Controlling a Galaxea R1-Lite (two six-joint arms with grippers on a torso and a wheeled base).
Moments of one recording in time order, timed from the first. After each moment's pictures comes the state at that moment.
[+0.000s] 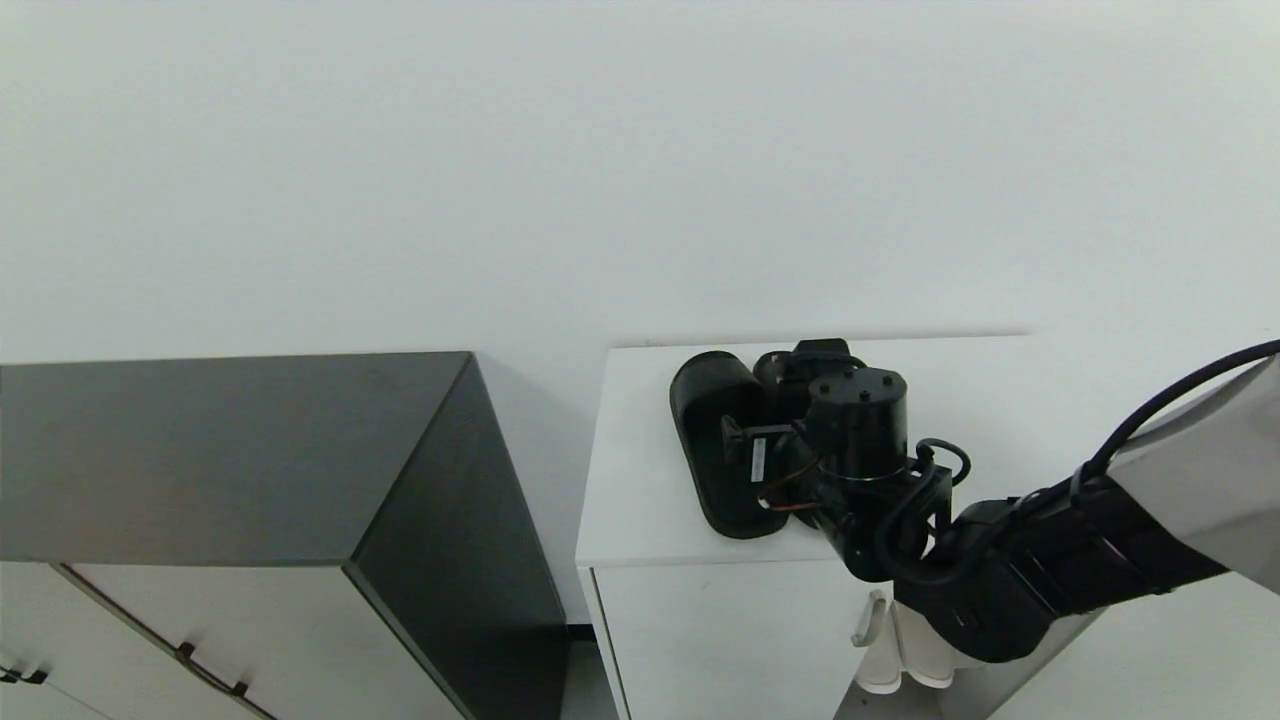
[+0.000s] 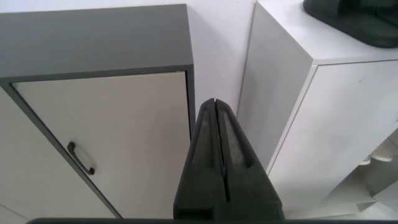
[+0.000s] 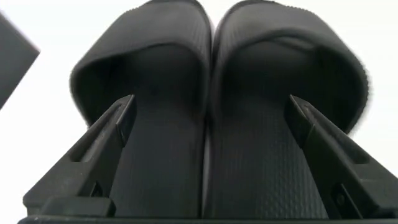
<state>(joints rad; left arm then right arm) 0.00 0.00 0.00 0.00 -0.02 0.03 0.76 2.05 -1.04 -0.85 -0.55 0.17</state>
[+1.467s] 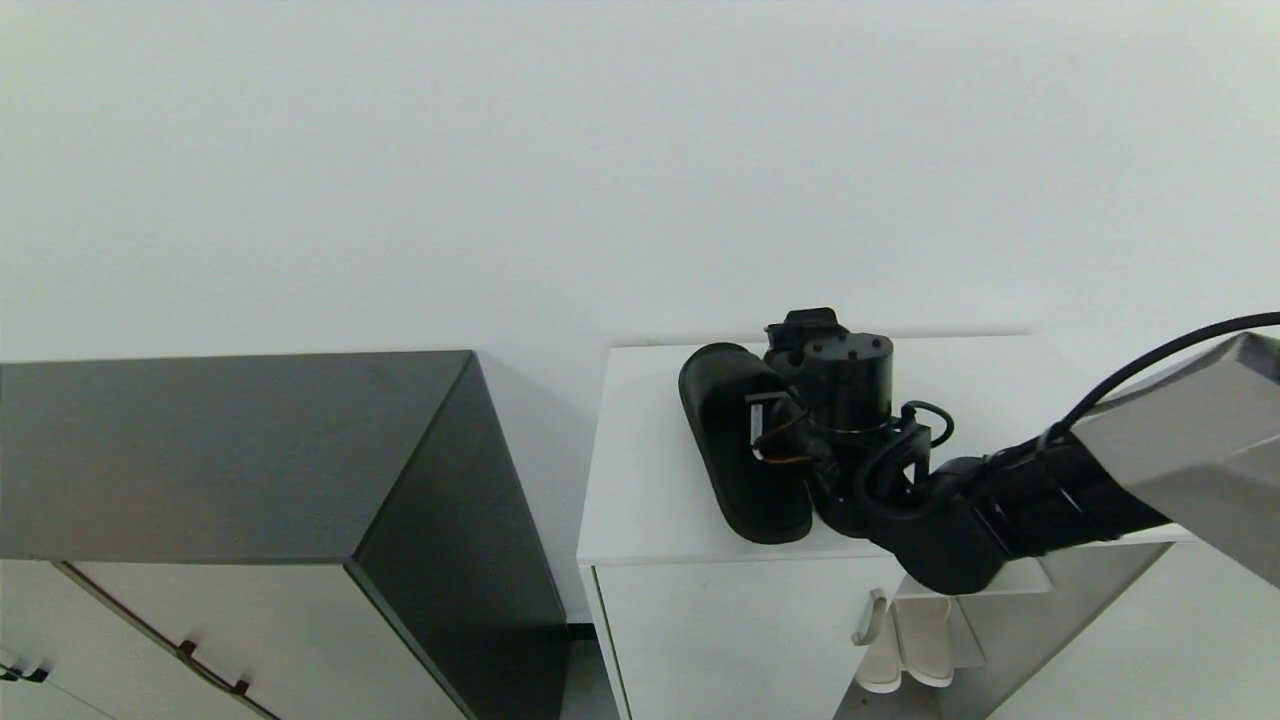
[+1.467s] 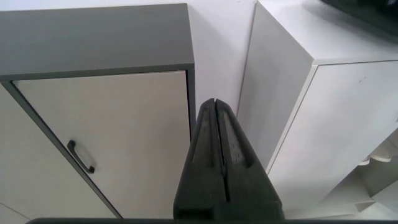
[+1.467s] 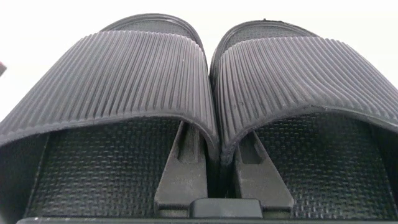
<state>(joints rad) 0.00 0.00 0.00 0.00 -0.02 0.02 0.71 2.10 -1.18 -0.78 -0.54 0.08</state>
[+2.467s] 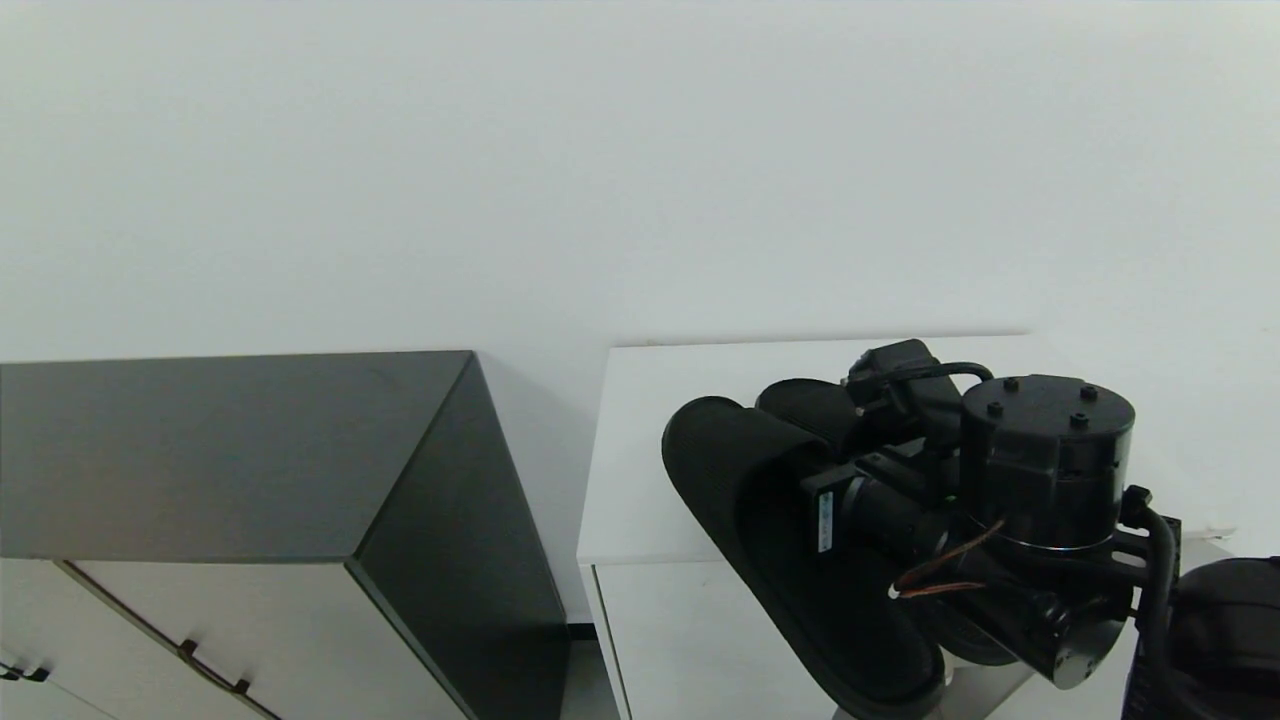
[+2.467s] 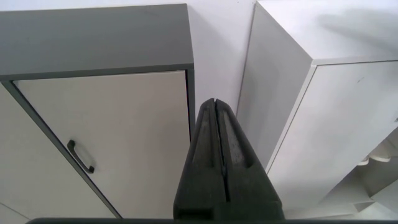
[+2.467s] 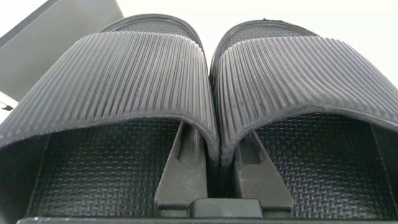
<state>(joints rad) 0.00 0.00 0.00 0.00 -0.02 0.02 0.86 1.70 -0.74 -0.78 -0.39 0.10</state>
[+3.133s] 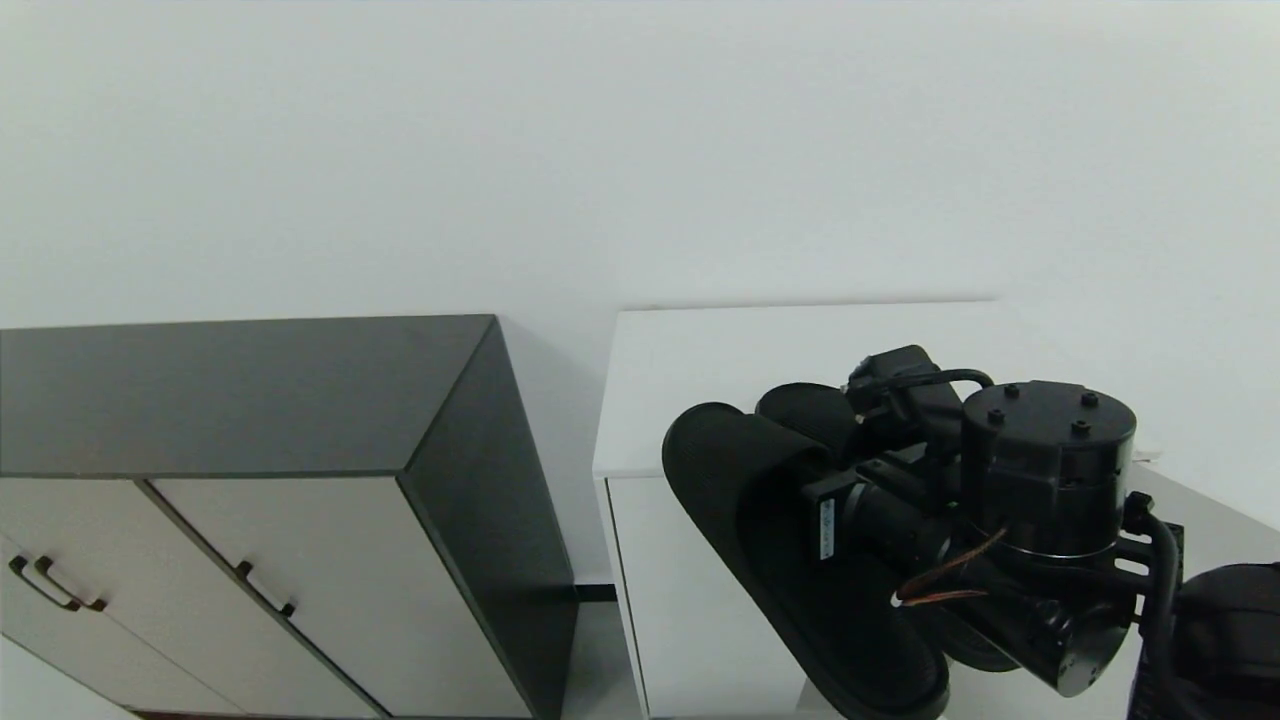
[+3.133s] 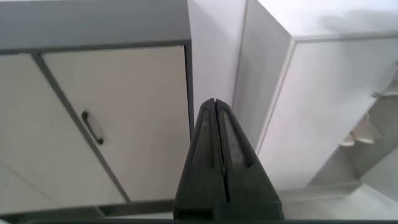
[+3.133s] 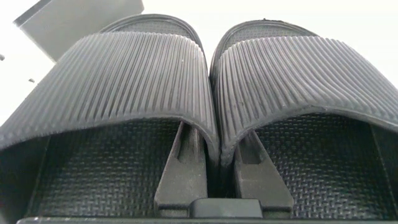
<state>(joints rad) 0.00 0.00 0.00 0.00 -0.02 0.02 0.86 1.70 -0.73 -0.78 -0.39 0.10</state>
